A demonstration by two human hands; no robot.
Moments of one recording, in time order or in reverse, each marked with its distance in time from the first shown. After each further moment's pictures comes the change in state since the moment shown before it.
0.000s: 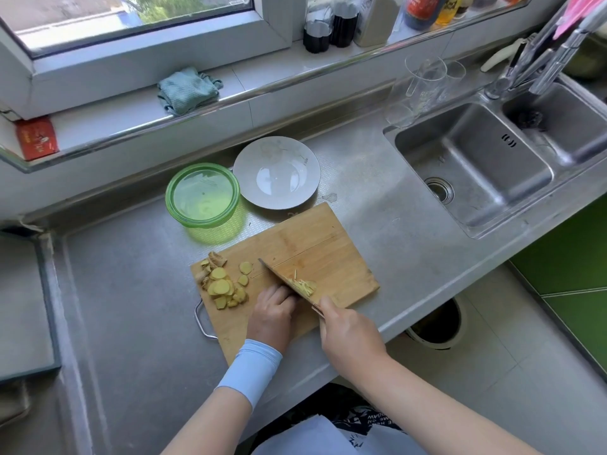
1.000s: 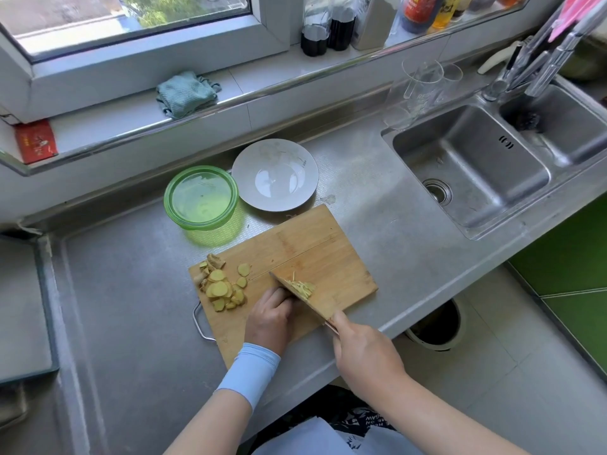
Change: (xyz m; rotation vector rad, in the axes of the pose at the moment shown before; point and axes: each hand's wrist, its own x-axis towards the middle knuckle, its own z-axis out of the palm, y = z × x) left_hand -0.003 0.001 -0.001 -0.008 0.036 -0.036; right_hand -0.025 0.019 0.002 0.002 -0.034 0.016
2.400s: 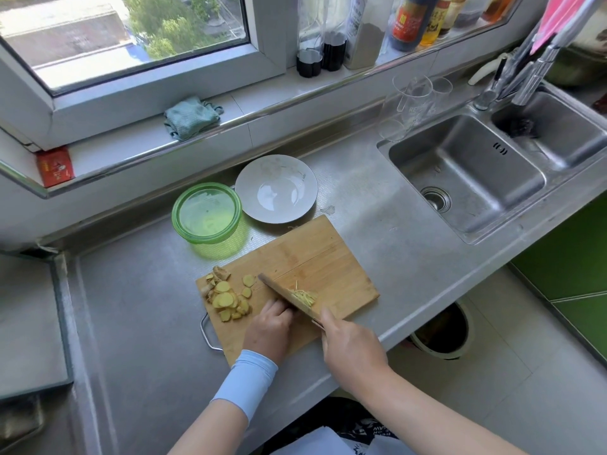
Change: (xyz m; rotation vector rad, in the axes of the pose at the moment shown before) left_hand 0.003 -0.005 -0.017 0.083 -0.168 0.053; right_hand 0.016 -0.021 -0.002 -0.027 0.046 -0.014
